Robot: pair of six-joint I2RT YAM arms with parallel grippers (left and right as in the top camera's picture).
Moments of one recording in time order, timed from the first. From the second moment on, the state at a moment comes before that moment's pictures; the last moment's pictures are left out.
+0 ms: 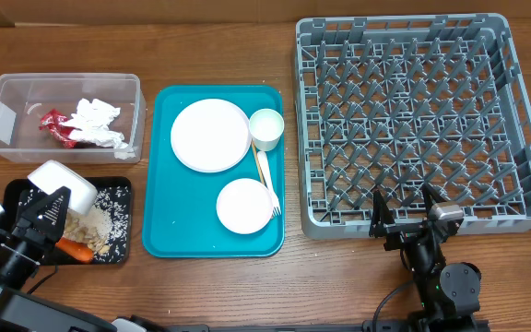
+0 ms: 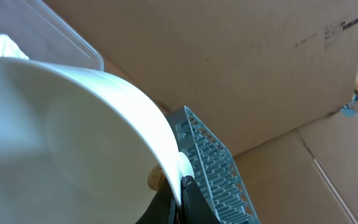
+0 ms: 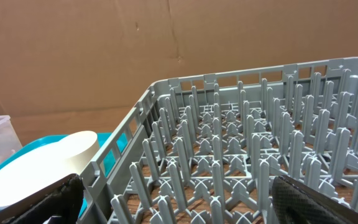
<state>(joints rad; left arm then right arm) 1.14 1.49 0.91 -1.32 1.51 0.89 0.17 0.01 0.02 -0.03 -0.02 0.18</state>
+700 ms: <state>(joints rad) 0.87 1.49 1.17 -1.44 1.31 0.78 0.17 0.01 0.02 -0.04 -0.02 0.18</state>
